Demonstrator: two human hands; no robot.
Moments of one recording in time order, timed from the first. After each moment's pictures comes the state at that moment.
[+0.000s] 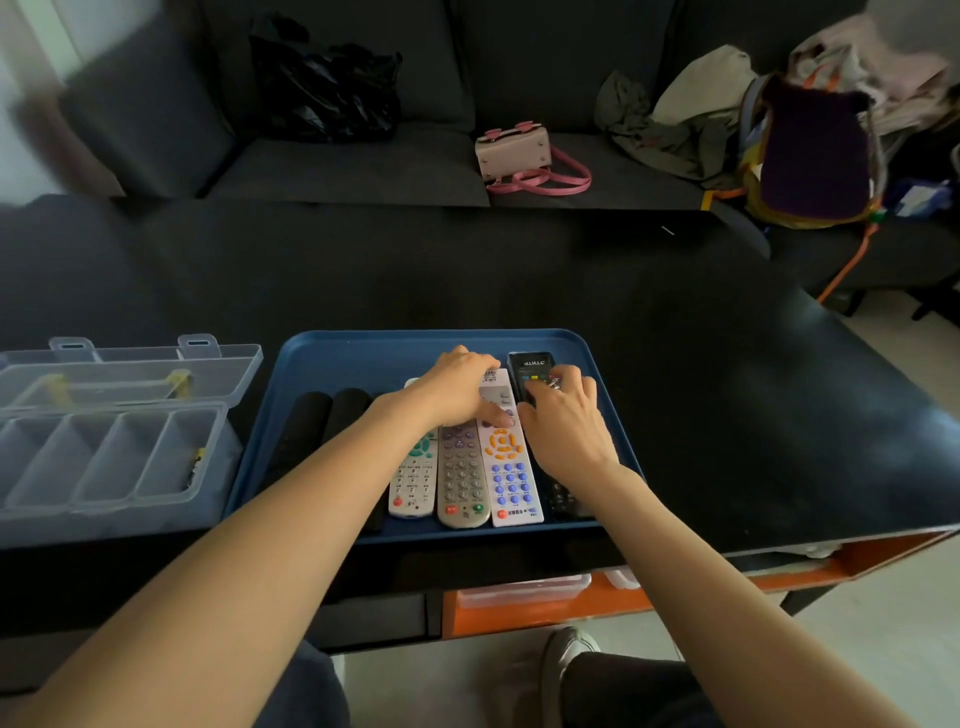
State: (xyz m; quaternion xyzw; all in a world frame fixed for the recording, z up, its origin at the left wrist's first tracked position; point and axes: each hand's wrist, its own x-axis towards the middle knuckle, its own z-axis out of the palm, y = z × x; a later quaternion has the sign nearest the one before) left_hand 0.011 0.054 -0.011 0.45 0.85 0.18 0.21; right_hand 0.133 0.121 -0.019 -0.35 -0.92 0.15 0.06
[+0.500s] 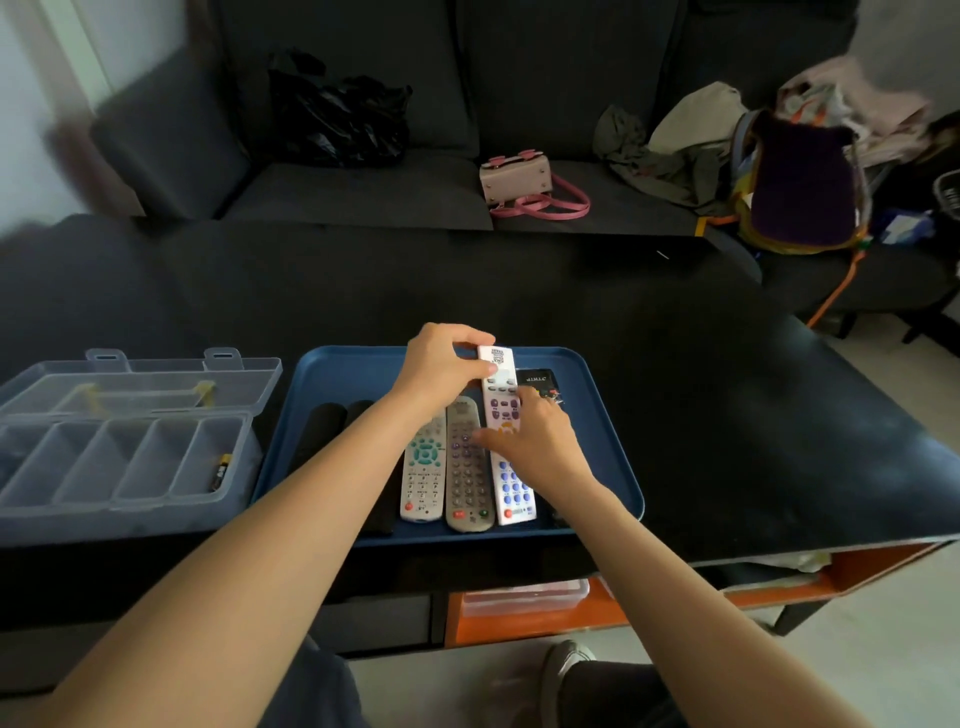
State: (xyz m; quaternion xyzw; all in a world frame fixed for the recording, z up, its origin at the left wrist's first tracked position) left_hand 0.007 0.032 0.013 0.33 0.77 0.52 0.17; right_hand 0.127 0.096 -0.010 -0.34 -0.87 0.35 0.08
